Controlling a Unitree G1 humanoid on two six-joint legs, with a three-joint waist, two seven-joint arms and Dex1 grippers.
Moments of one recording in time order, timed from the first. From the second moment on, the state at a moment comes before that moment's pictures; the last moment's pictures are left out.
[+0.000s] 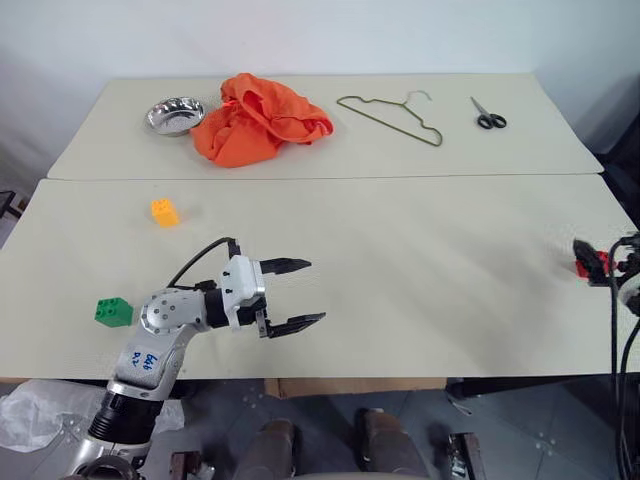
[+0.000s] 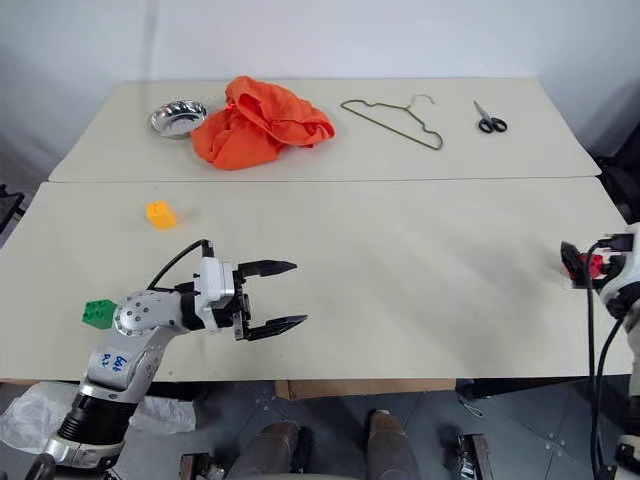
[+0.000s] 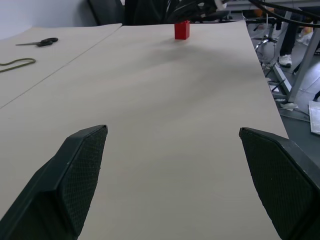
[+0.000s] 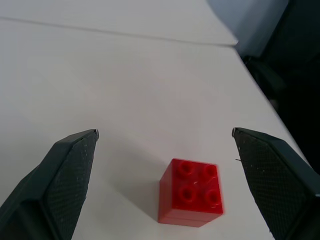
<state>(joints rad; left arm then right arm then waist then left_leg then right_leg) -0.22 0.51 -0.09 -0.20 -0.36 0.08 -0.96 -0.25 -0.80 -0.48 0.33 0.35 0.35 0.43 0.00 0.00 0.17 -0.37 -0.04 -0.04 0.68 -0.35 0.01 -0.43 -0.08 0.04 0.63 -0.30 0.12</state>
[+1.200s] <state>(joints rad) -0.15 0.57 0.03 -0.25 -0.41 0.12 -0.94 -0.42 -0.80 -0.09 0.07 0.40 0.36 1.02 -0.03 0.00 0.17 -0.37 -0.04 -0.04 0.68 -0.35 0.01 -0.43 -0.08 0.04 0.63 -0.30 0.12</state>
